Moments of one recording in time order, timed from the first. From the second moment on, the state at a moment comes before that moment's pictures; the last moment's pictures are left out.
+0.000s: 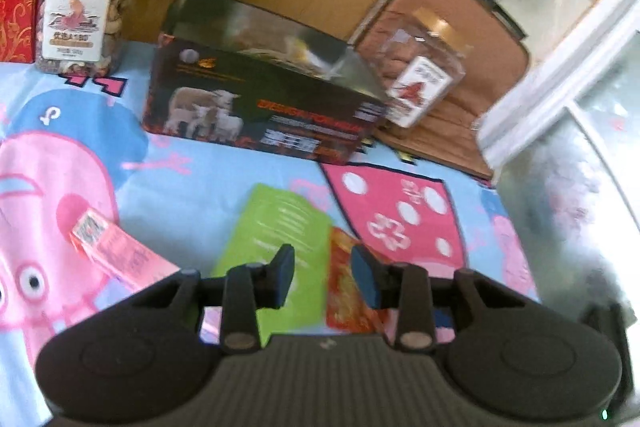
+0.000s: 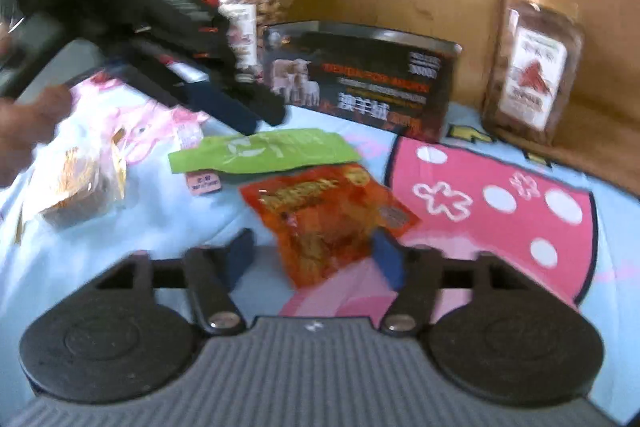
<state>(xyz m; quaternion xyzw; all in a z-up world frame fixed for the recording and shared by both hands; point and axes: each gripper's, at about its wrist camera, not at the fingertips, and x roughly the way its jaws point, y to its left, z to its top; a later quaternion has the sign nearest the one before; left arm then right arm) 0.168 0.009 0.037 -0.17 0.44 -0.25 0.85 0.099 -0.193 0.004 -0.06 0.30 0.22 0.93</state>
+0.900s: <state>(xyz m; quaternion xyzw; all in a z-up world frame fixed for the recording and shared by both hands) 0.166 -0.013 0.024 -0.31 0.46 -0.34 0.76 0.075 -0.288 0.001 0.27 0.29 0.28 0.87</state>
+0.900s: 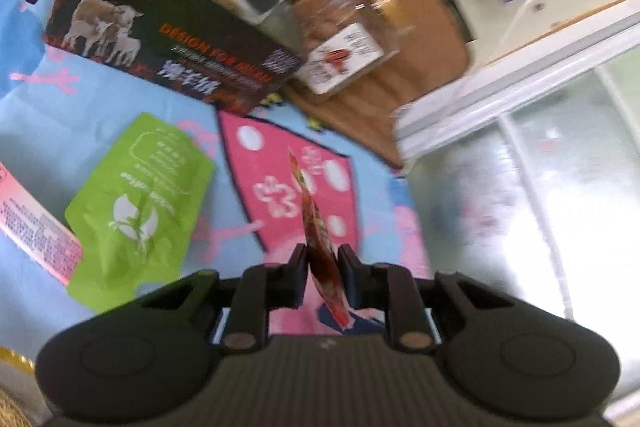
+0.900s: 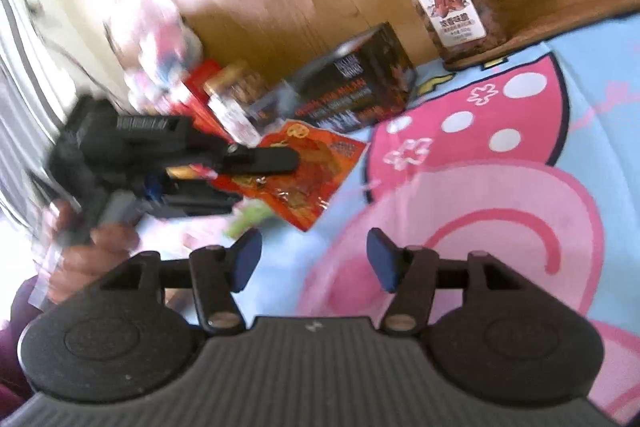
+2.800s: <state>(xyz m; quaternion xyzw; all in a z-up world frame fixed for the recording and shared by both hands) 0.211 0.031 0.010 -0.17 0.49 -0.23 0.83 0.126 -0.227 0.001 0.37 0.36 0.25 0.82</state>
